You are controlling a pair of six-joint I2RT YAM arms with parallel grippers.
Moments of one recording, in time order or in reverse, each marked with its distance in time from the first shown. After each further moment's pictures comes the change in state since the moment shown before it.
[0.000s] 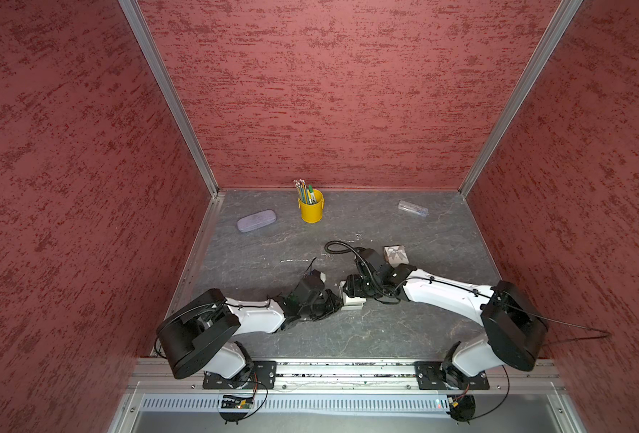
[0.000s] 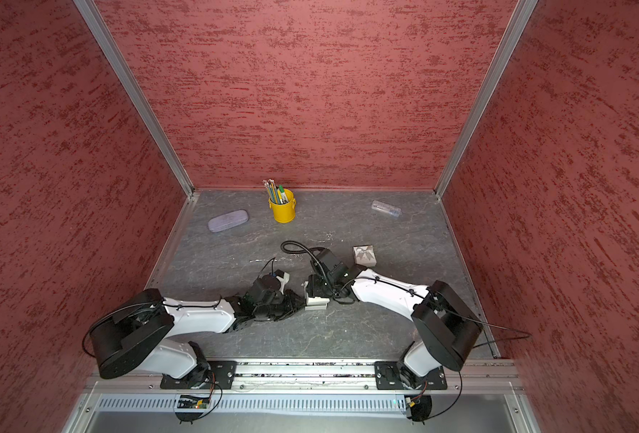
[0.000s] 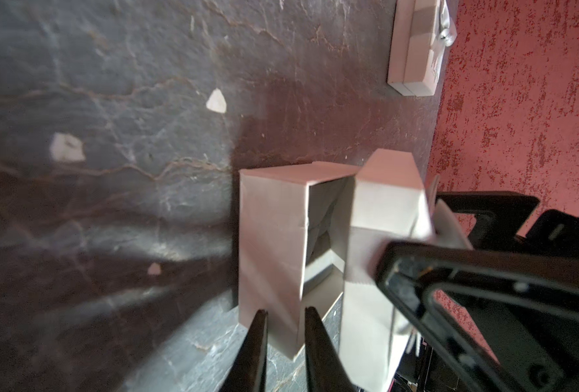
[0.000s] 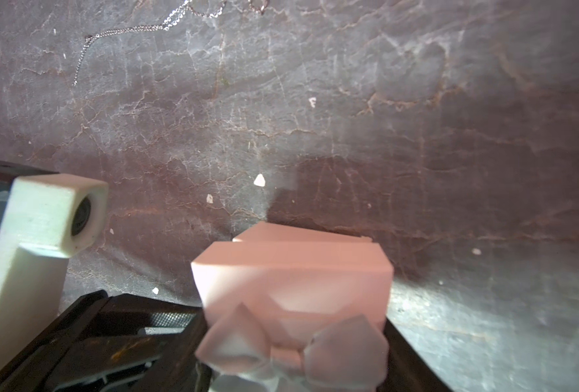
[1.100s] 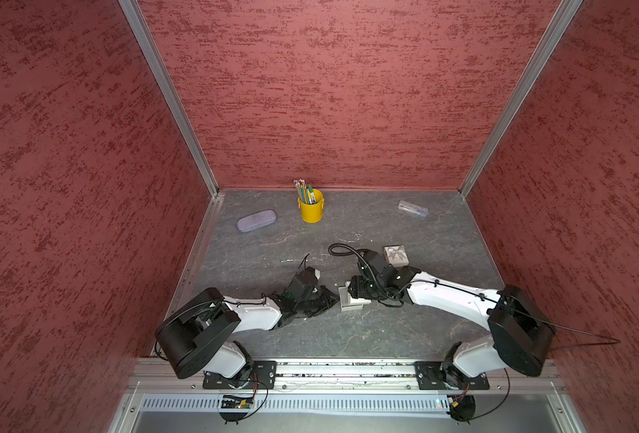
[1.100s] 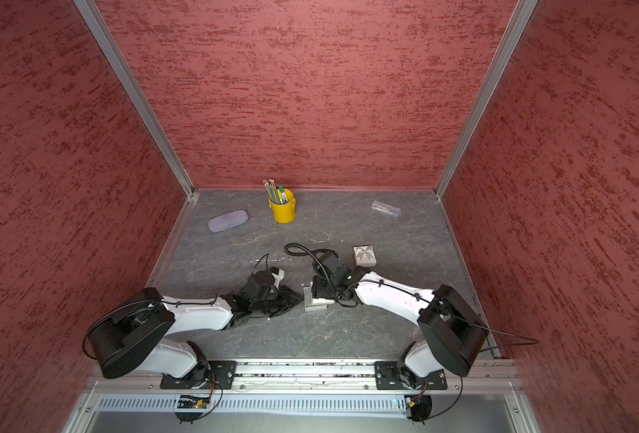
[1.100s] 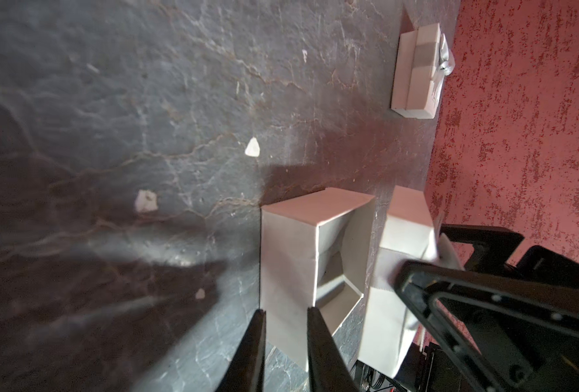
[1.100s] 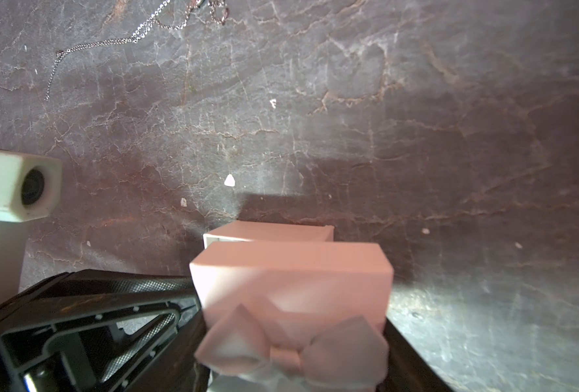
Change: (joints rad) left arm 0.090 0.000 -0.020 0.016 0.047 0.046; right arm 0.002 -0.037 -0.034 -0.019 0.053 0.029
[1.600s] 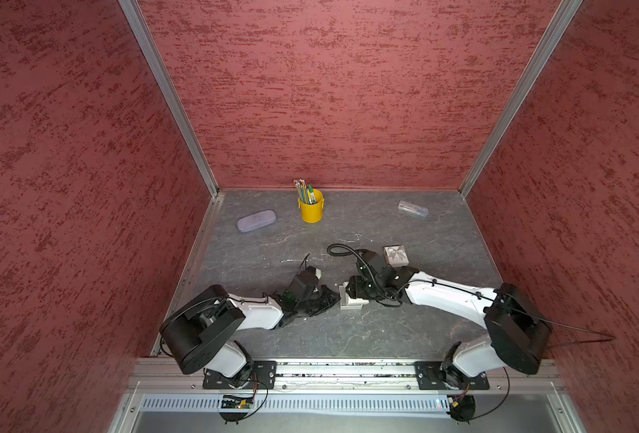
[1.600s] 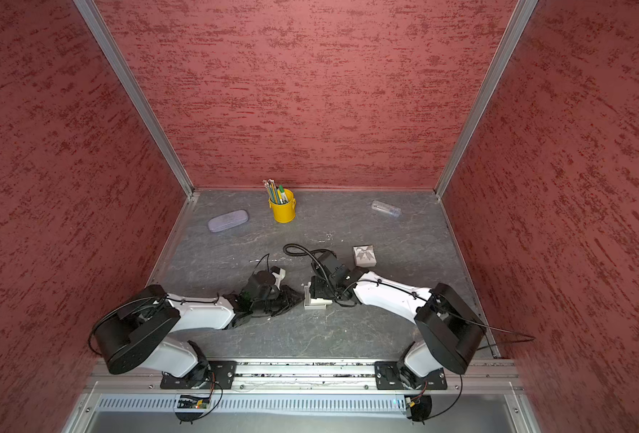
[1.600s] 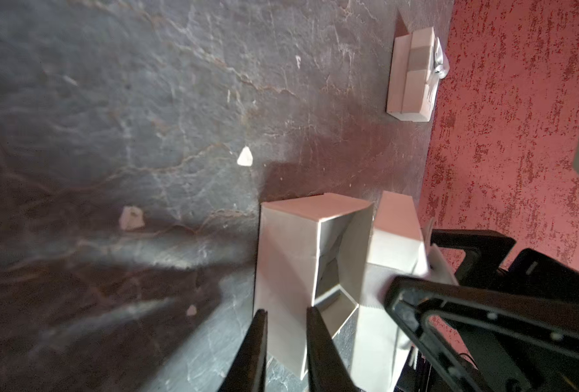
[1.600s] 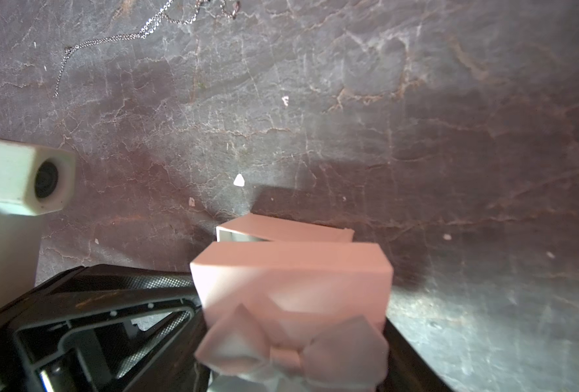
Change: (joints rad) left arm -0.006 0.036 0.001 0.050 -0.001 -0.003; right arm 0.005 0.017 0.000 0.027 -0.026 0.005
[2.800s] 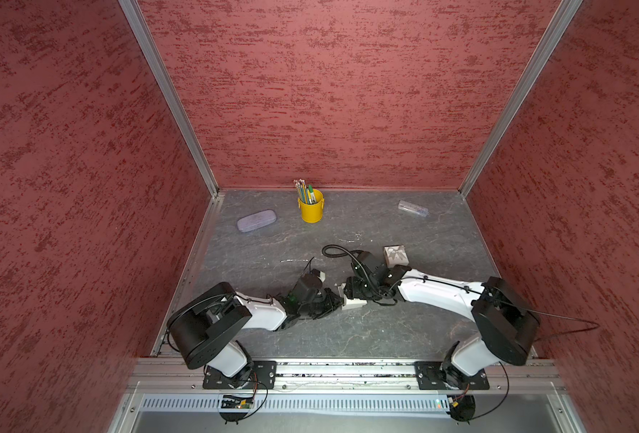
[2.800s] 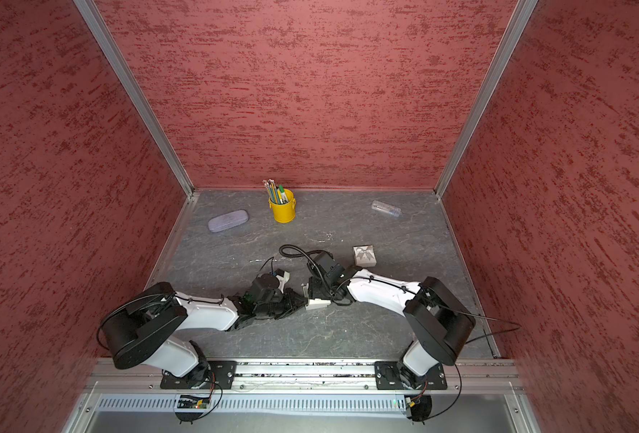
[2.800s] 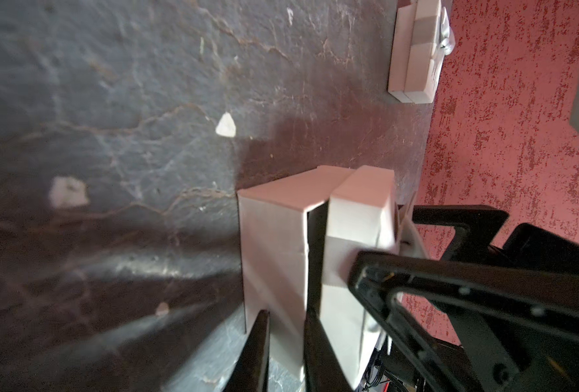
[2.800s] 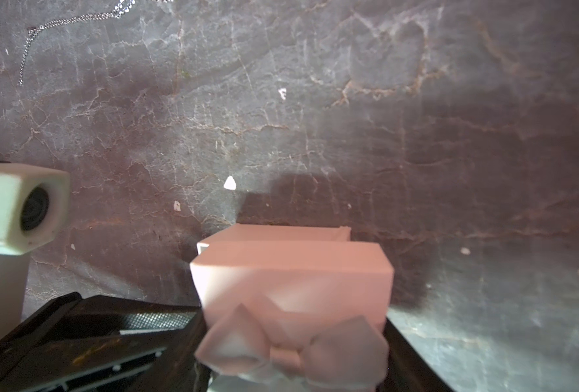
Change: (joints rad) left arm -0.041 0.042 0.000 0.050 0.000 -0.027; right arm 0.007 0.079 0.041 -0.008 -0.002 -0.018
